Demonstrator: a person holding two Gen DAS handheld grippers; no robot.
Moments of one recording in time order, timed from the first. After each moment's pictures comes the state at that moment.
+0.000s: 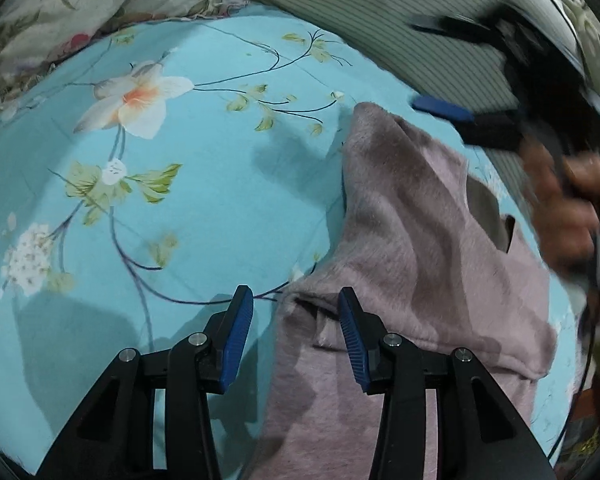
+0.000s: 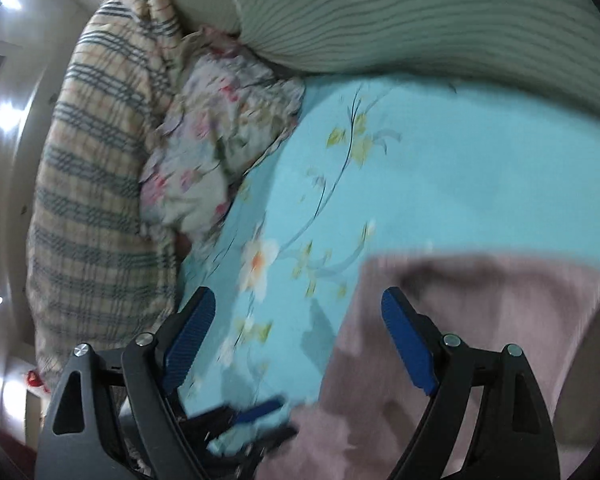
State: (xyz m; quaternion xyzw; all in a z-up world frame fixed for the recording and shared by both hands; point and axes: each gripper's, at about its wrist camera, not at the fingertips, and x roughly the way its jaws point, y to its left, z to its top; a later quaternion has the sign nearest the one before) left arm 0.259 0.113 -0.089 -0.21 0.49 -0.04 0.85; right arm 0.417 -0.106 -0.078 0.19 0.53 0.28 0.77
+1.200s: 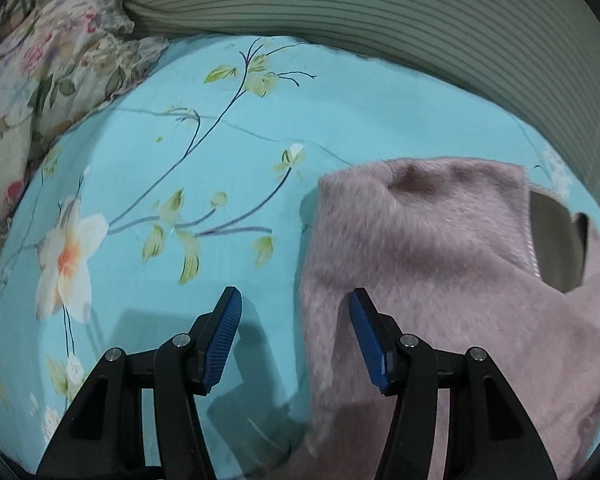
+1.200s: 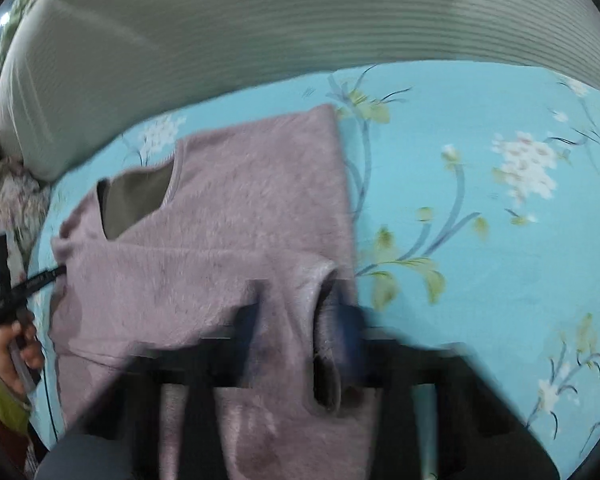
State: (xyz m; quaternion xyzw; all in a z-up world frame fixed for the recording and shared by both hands) left arm 0.407 0.051 -0.084 -0.01 0.51 0.01 0.86; right arm 0.158 -0.367 -0.049 0.16 0.44 -0.17 0.86
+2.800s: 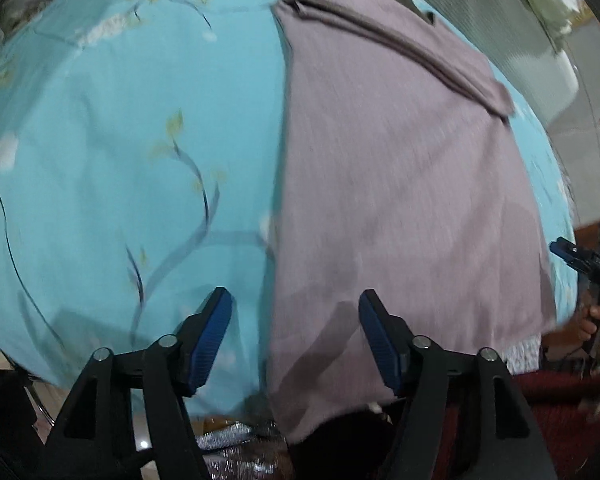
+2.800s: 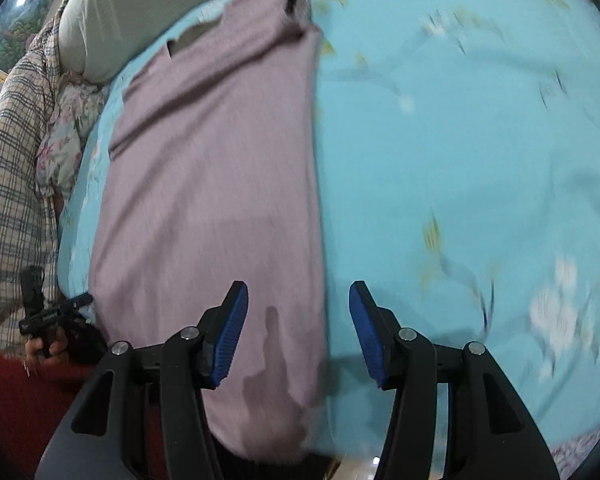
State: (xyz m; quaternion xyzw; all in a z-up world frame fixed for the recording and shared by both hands) left arm 0.026 0.142 -0.106 -0.07 0.62 -0.19 0.76; right arm -0.141 -0.281 -0.077 0.24 0.53 -0.09 0.81
